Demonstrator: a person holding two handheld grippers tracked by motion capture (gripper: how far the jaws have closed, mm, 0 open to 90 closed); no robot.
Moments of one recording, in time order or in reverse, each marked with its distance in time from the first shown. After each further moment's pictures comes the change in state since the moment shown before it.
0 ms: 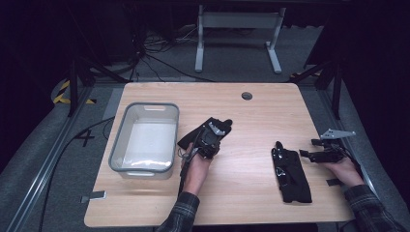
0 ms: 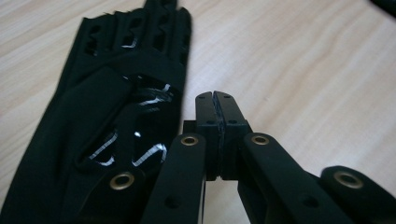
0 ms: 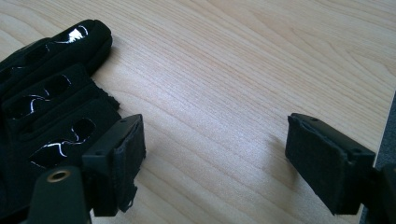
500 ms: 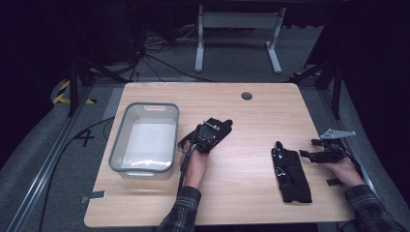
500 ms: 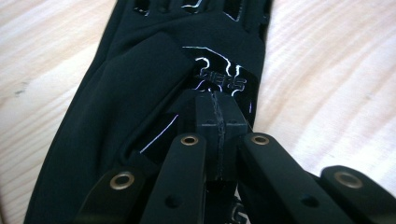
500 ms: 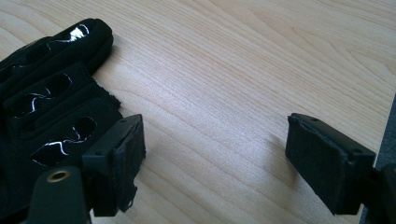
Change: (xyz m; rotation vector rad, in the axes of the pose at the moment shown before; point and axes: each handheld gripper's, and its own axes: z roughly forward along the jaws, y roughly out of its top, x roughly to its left) left arm 0.014 -0.003 0.024 0.109 0.080 -0.071; right arm 0.000 0.000 0.000 0.004 0.001 -0.001
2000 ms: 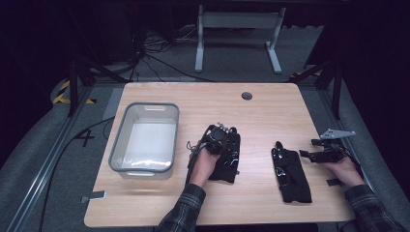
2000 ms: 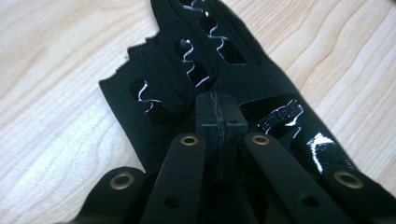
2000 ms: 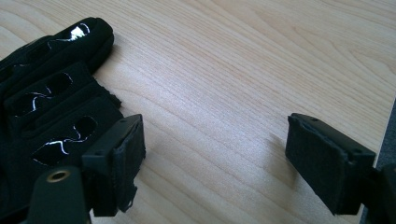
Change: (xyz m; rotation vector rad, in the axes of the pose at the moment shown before) left arm -0.022 0.014 0.006 -0.010 -0.201 0.093; right arm 0.000 0.001 0.000 0.005 0.006 -0.003
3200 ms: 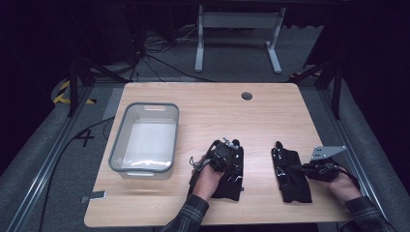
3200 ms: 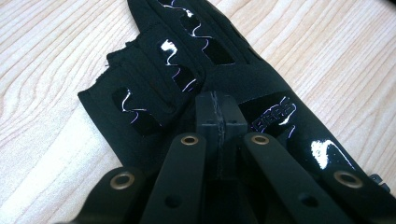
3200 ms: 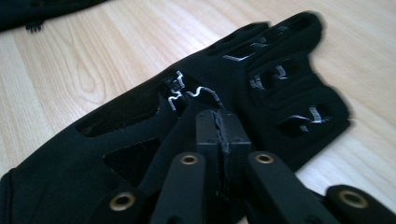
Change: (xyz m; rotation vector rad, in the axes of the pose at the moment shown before) left arm -0.042 -0.028 -0.012 0.020 -0.044 0.043; right arm 0.077 -0.003 -0.022 0.041 0.289 -0.192
